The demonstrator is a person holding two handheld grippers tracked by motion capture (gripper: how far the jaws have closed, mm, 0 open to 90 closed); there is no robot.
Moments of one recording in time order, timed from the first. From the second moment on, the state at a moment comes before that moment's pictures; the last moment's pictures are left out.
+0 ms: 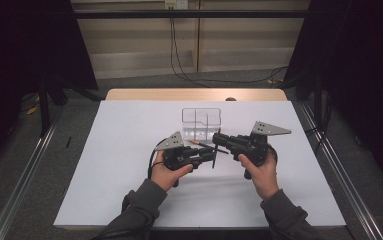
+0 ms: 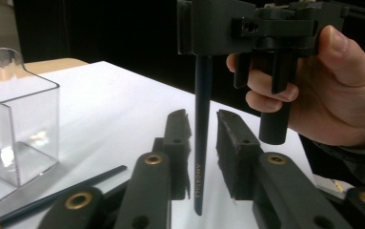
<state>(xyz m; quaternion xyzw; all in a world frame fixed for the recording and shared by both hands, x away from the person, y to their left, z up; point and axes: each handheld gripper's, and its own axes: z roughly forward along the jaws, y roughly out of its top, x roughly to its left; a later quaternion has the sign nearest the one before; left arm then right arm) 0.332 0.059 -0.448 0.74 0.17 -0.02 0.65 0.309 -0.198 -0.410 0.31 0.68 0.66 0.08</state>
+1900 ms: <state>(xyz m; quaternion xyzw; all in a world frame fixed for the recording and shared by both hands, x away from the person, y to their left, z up) 0.342 0.101 -0.432 0.76 0.16 0.05 0.63 0.309 -0.205 -0.406 0.31 0.68 0.65 0.10</state>
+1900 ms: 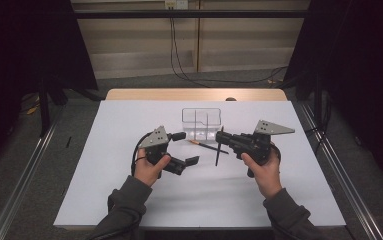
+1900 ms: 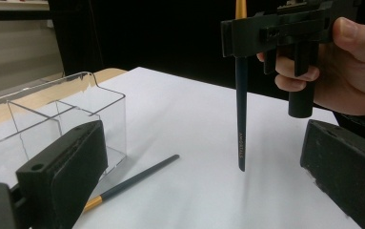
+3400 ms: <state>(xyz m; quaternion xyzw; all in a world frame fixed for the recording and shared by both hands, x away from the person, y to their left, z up) 0.342 0.141 -0.427 0.75 0.18 0.07 0.64 0.313 -0.217 -0.400 0.30 0.68 0.65 0.12</state>
